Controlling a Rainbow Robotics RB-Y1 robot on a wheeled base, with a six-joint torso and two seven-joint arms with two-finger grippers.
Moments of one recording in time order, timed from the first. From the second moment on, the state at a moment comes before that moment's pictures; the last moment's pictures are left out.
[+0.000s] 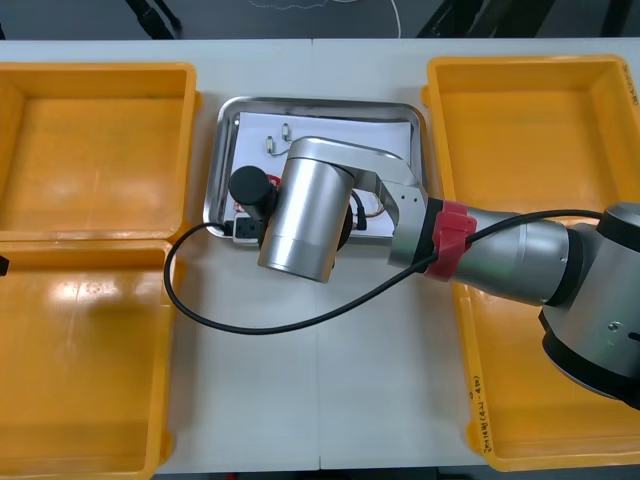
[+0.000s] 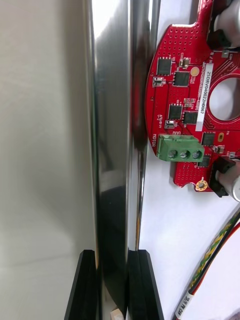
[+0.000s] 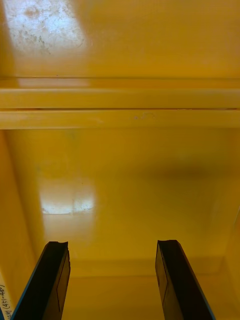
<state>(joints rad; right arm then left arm) -1.11 -0.30 1.09 -1.44 -0.53 1.42 1.78 -0.19 0.91 0.33 -2.04 0.98 1.91 -1.32</state>
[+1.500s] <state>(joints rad) -1.22 -0.28 1.07 -1.12 -0.53 1.12 1.97 -0.19 0.91 0.33 -2.04 0.98 1.91 -1.32</state>
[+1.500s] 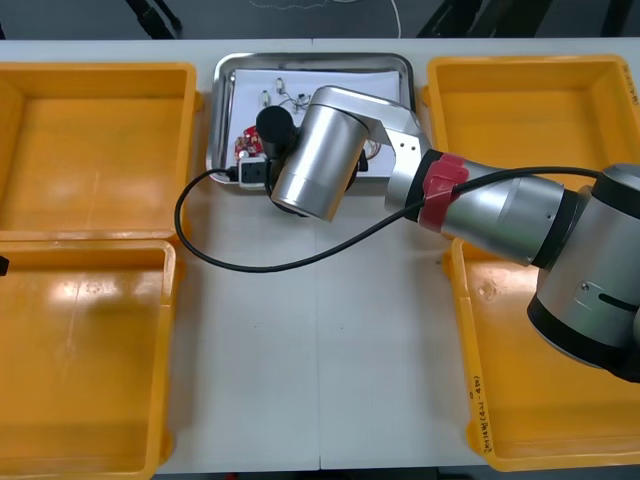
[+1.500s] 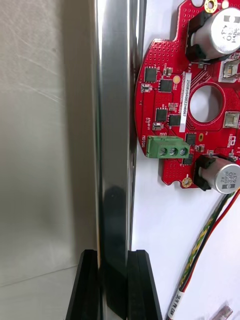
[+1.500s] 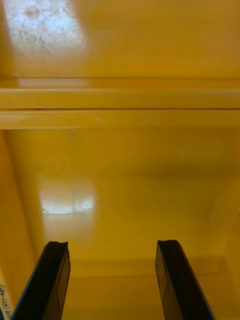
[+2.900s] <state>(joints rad) -1.24 -0.28 1.06 -1.04 -0.51 1.01 2.02 -0.19 0.91 0.33 -2.04 0.98 1.91 -1.32</state>
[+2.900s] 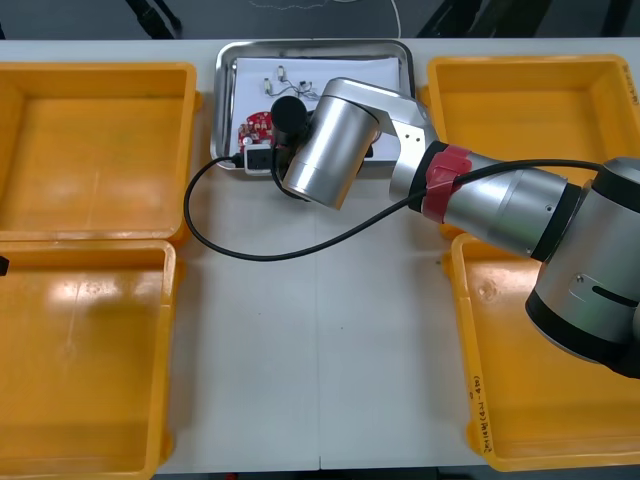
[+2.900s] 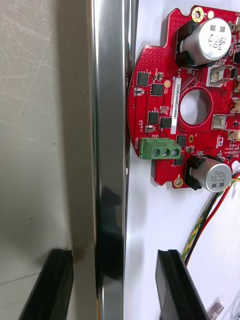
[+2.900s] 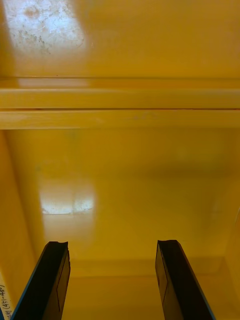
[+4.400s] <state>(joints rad) -1.23 -0.50 0.86 -1.56 -0.99 1.53 1.72 -0.19 0.91 0.33 -2.04 0.98 1.91 -1.32</state>
